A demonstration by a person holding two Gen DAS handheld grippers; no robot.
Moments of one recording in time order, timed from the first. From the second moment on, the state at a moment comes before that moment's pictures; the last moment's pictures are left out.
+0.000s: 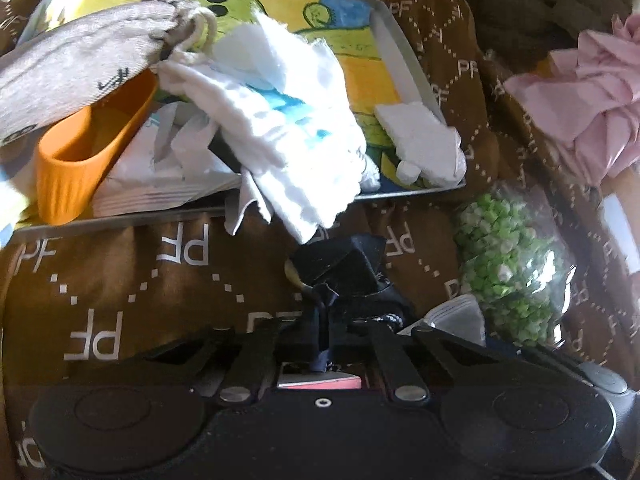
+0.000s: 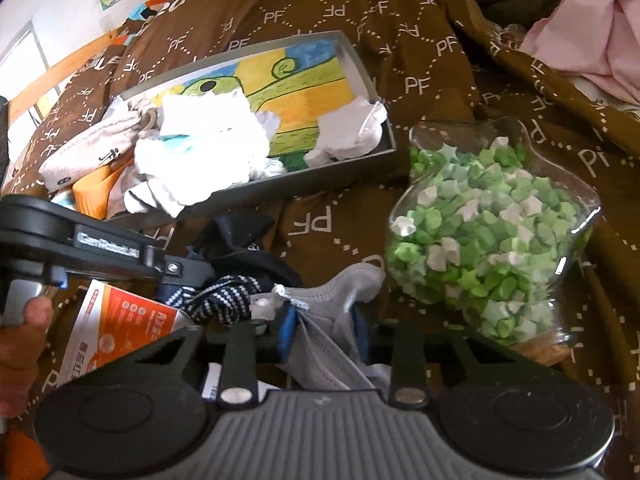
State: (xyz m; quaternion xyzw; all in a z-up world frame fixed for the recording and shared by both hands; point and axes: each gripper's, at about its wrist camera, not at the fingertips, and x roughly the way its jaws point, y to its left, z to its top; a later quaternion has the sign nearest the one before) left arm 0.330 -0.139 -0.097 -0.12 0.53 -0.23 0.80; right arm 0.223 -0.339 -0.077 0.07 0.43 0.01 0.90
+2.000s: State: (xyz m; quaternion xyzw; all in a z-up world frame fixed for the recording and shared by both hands) left arm 0.386 -0.167 -0.002 -0.18 0.29 -0.25 0.91; right arm 0.322 -0.412 -0.059 0.38 0.14 0.07 0.91
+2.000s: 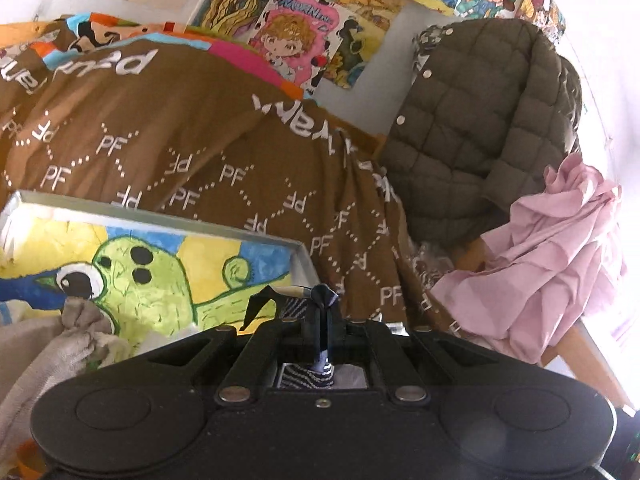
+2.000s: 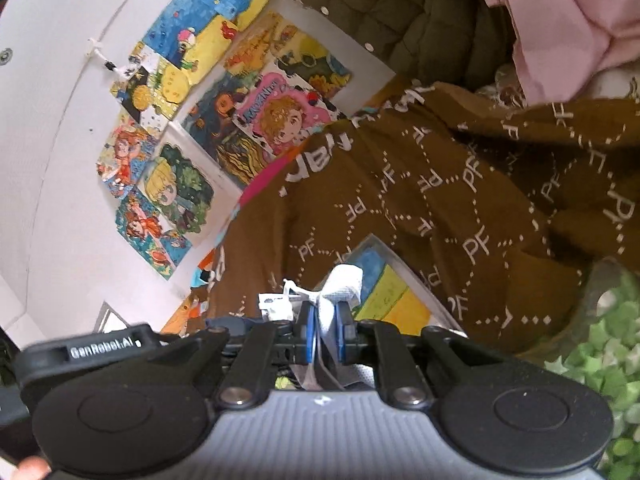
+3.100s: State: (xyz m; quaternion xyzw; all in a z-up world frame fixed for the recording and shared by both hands) left arm 0.375 -0.158 -0.048 -0.13 0.34 -0.22 0.91; right arm 0.331 -0.402 -0.070 0.34 0.22 0.06 0.91
